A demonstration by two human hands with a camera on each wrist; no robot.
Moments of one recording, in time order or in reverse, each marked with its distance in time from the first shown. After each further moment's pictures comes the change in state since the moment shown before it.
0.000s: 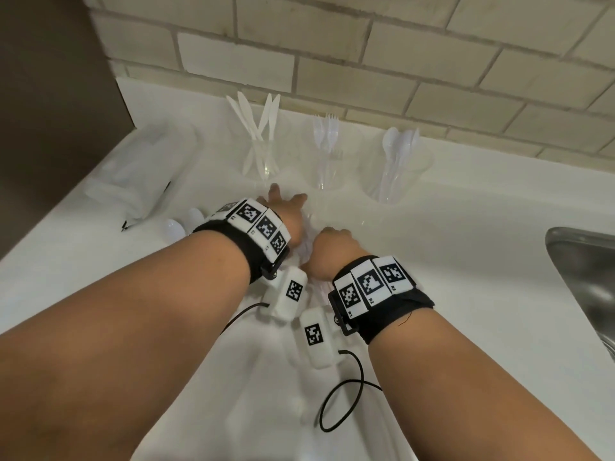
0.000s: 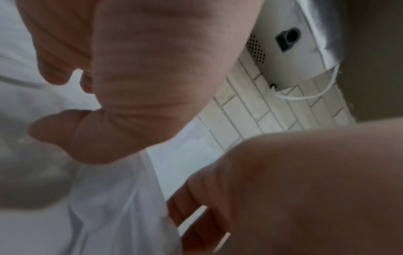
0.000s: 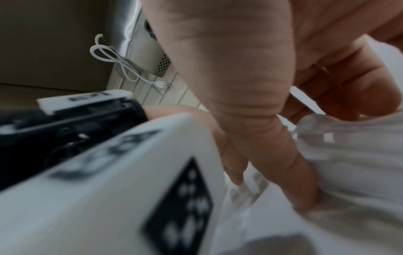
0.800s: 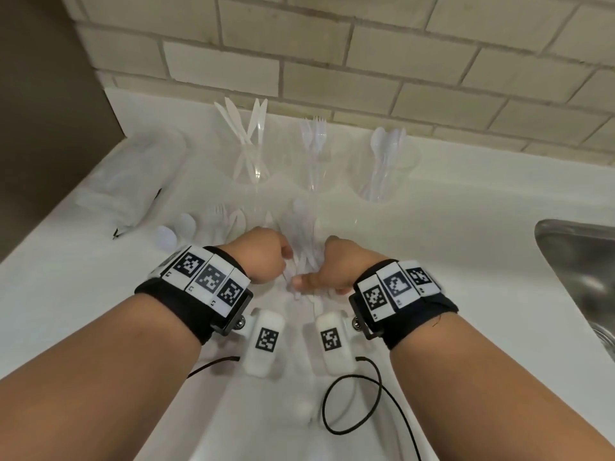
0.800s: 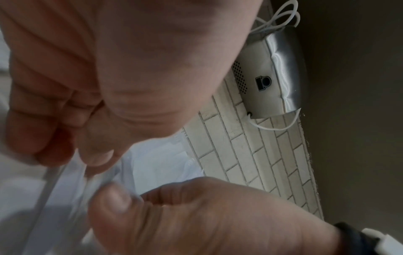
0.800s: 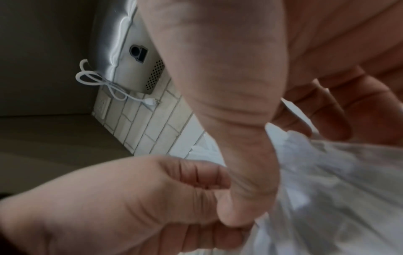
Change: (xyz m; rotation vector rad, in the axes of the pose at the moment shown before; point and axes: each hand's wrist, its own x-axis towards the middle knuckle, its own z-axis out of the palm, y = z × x) left_hand -0.039 -0.025 0.026 -0.162 -0.015 0.203; right_hand -0.015 0.032 -0.010 0.140 -0.214 -0.050
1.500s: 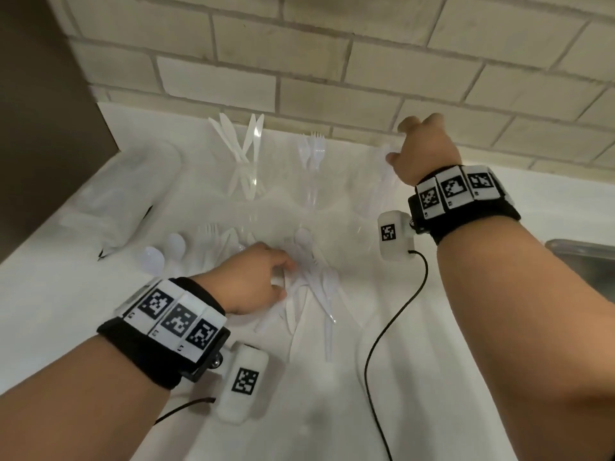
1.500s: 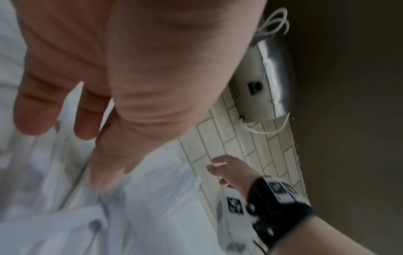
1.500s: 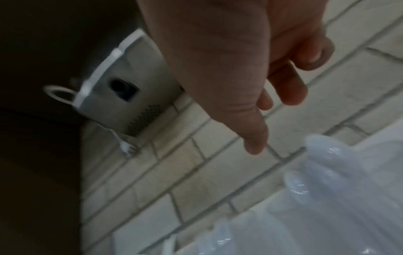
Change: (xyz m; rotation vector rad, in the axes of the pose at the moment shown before) left_hand -0.002 -0.005 -0.001 -0.096 0.066 0.138; right_hand 0.062 0.057 -0.159 -0.086 0.765 0.072
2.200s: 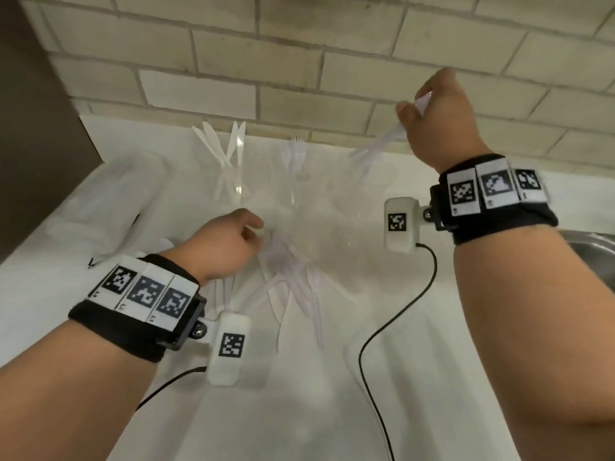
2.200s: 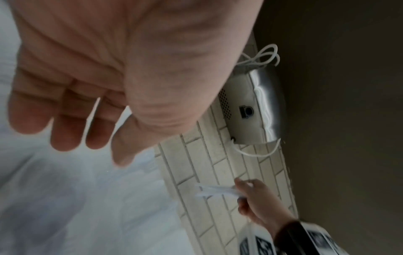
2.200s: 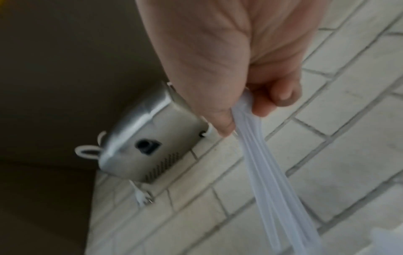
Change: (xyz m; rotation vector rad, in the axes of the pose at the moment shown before) left_hand -0.004 0.004 -0.036 -0.281 0.205 -0.103; right_hand -0.039 0.012 -0.063 0.432 0.358 -0.074
